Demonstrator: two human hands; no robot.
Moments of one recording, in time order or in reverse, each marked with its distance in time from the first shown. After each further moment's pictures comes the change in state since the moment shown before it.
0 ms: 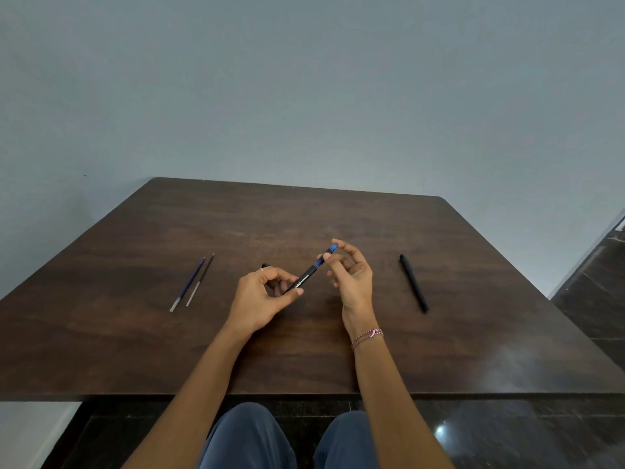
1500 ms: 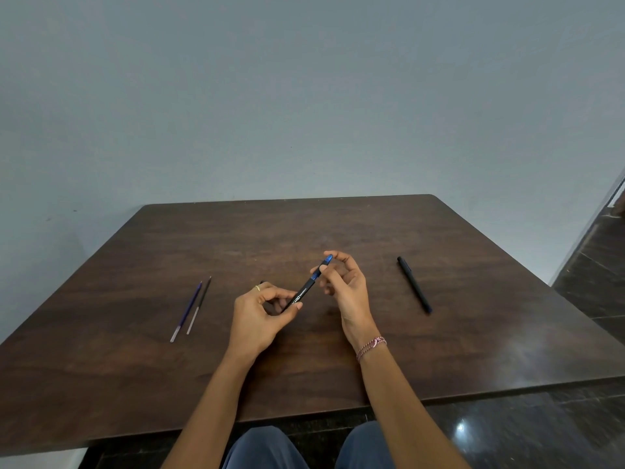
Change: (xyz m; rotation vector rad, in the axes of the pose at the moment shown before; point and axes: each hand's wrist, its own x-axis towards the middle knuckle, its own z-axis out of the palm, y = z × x) left_hand -0.002 0.001 -0.002 0.046 0.069 0.103; right_hand 0.000 0.003 0.001 0.030 -0.084 -0.020
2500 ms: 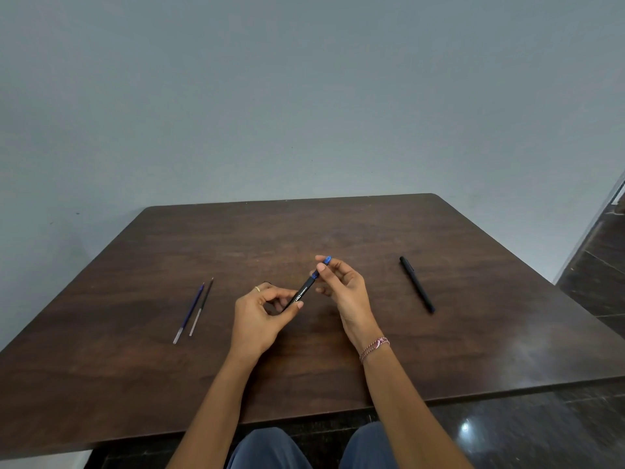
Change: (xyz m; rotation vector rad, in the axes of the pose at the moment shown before) left_hand 0.001 -0.002 0.001 -0.001 0.040 -0.011; right_hand 0.002 0.006 0.001 0.004 -0.040 0.061
